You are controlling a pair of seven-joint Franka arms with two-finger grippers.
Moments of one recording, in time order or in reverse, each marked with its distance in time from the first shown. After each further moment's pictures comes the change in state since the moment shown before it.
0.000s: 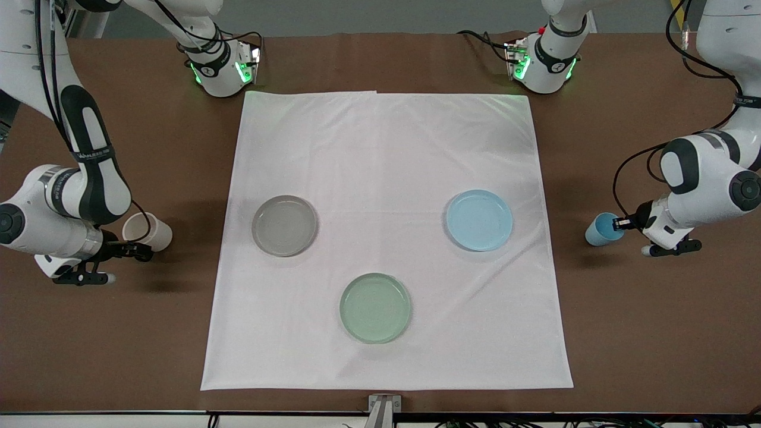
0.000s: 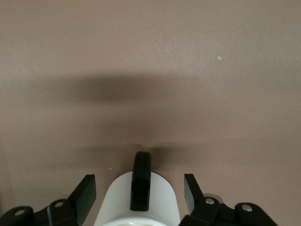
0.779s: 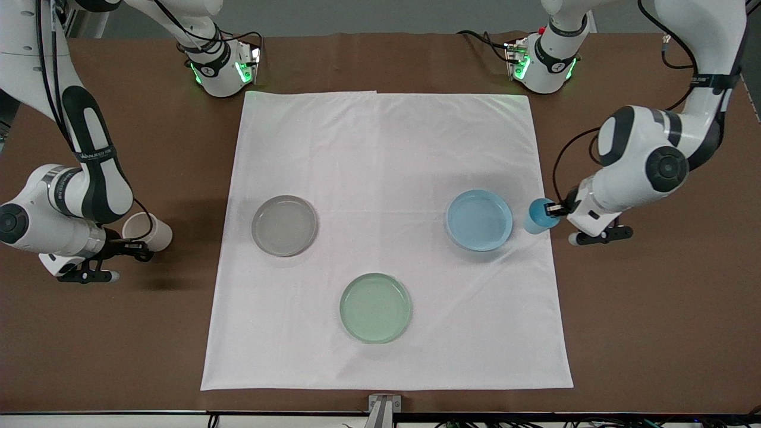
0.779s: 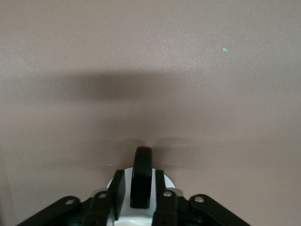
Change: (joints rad) left arm -0.037 -0.131 -0.371 -0.001 0.000 -0.173 -0.462; right arm -0.001 0.000 0.003 -0.009 0.000 0.001 -0.005
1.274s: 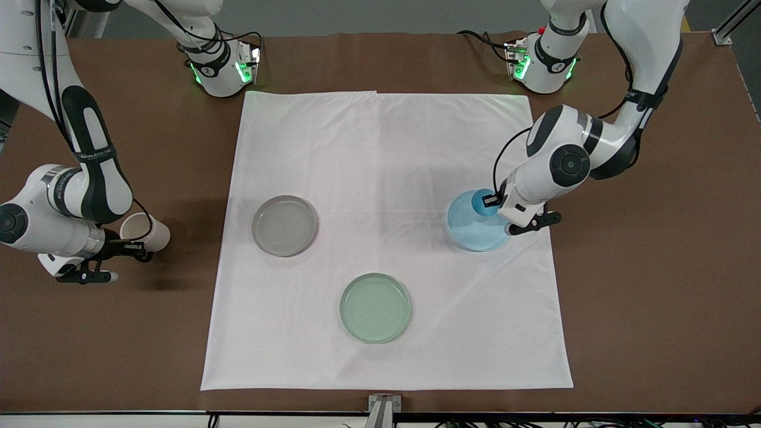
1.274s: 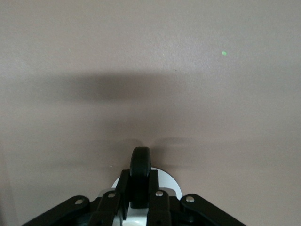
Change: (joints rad) left arm -0.165 0.086 -0.021 -0.024 0.000 0.076 -0.284; right arm 0.002 -0.004 0.005 0.009 0.000 -0.004 0.000
